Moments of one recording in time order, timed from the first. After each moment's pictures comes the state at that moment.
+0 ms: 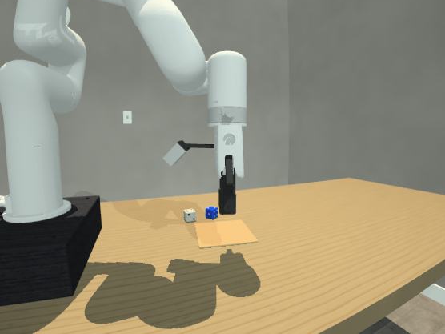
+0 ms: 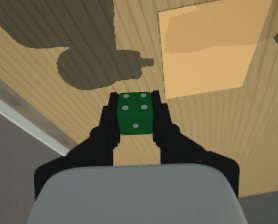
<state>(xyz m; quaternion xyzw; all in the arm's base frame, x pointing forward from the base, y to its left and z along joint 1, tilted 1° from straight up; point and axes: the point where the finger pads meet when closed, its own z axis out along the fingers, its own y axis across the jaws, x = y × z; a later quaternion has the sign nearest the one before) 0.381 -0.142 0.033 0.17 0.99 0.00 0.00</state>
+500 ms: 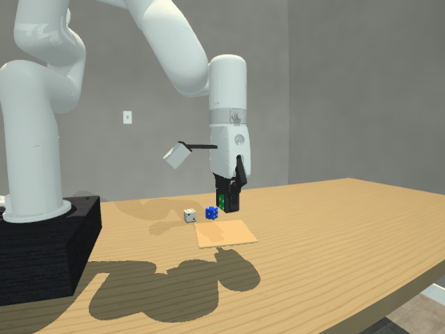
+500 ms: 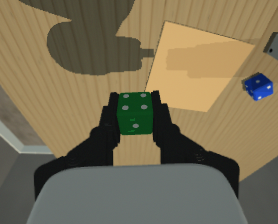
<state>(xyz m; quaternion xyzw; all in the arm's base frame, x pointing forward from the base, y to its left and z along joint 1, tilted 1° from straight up) 0.387 -0.131 0.032 -0.03 1.00 0.00 0.00</state>
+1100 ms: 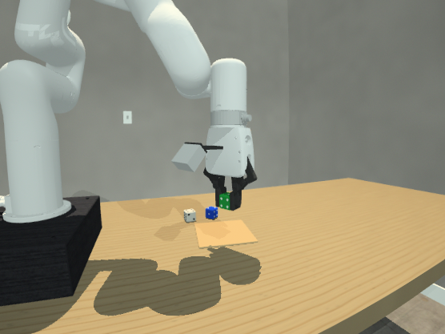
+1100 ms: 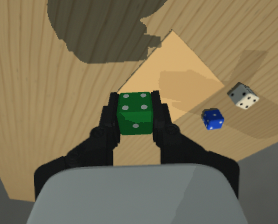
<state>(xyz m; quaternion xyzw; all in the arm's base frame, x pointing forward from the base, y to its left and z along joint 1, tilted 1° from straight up) 0.395 -0.117 0.030 -0.26 0.96 0.00 0.00</state>
